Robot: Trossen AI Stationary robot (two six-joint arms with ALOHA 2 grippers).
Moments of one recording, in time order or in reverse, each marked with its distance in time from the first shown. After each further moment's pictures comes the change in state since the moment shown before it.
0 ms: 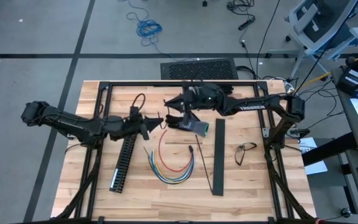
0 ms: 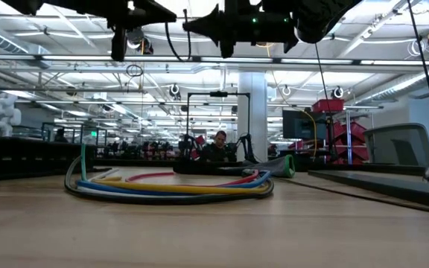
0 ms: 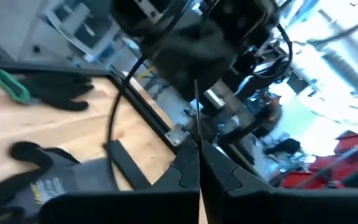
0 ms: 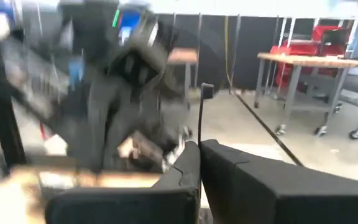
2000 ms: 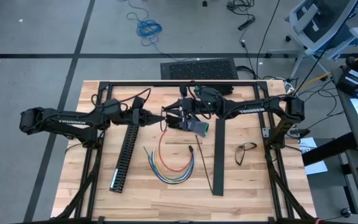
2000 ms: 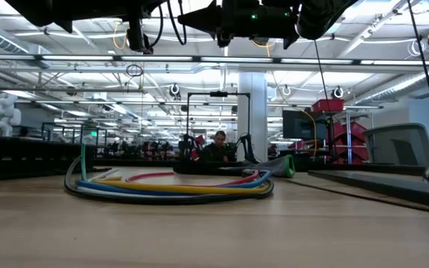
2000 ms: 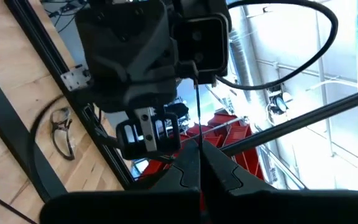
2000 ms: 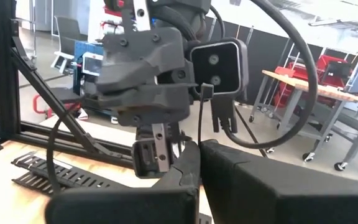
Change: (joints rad) left arm 0.289 0.000 0.002 0.158 0.656 -0.416; right arm 0.053 0.001 0.000 0.039 0.025 -0.151
